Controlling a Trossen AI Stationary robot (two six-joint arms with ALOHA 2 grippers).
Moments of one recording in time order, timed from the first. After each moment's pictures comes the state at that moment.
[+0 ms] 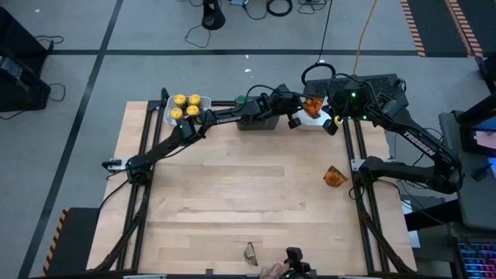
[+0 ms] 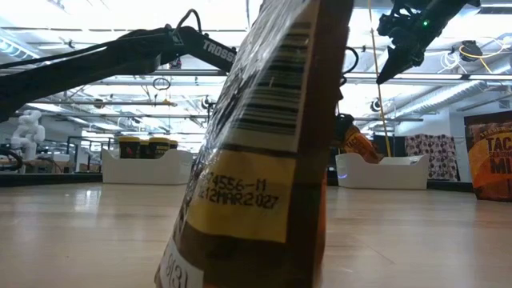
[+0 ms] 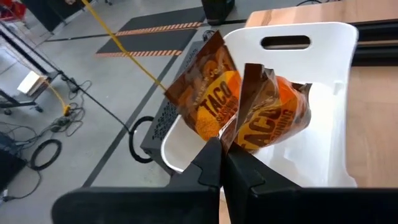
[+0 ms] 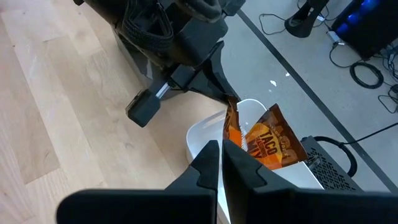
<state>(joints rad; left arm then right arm) 0.39 2.61 2.36 -0.15 -0.12 0.29 -0.78 0.93 1.01 -0.81 -0.03 -0.24</state>
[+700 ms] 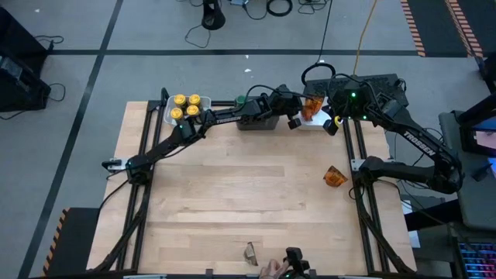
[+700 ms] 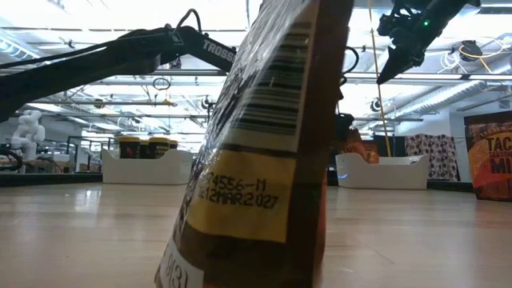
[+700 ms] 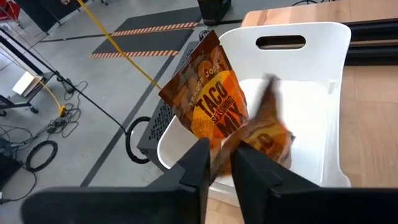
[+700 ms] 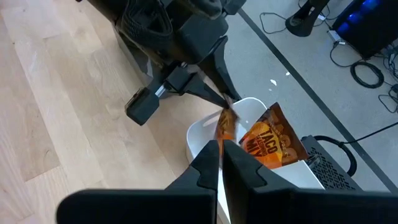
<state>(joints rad) 0.39 2.61 2.36 -0.16 -0.11 0.30 -0.78 0.93 1.01 -0.81 -0.03 -0.25</state>
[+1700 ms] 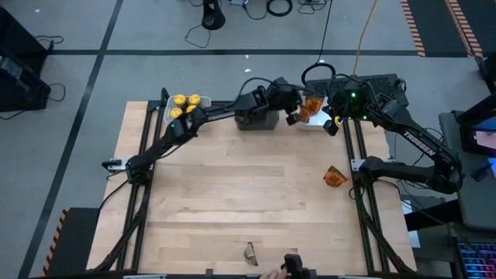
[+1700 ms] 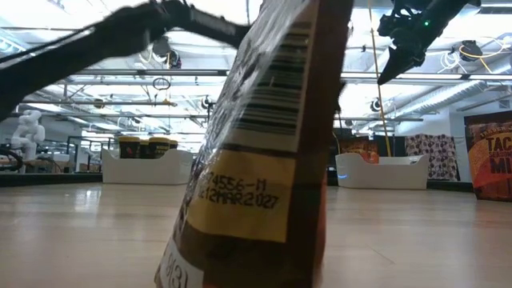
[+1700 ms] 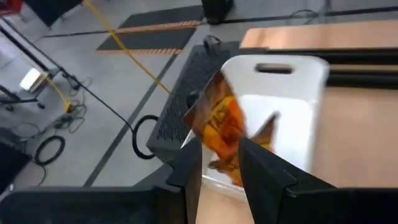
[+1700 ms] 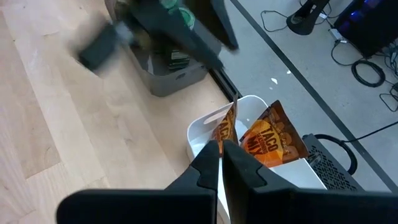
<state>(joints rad) 0.37 2.47 2.36 -0.31 -0.14 0.27 -0.78 0.93 1.01 -0.82 -0.03 -0.25</state>
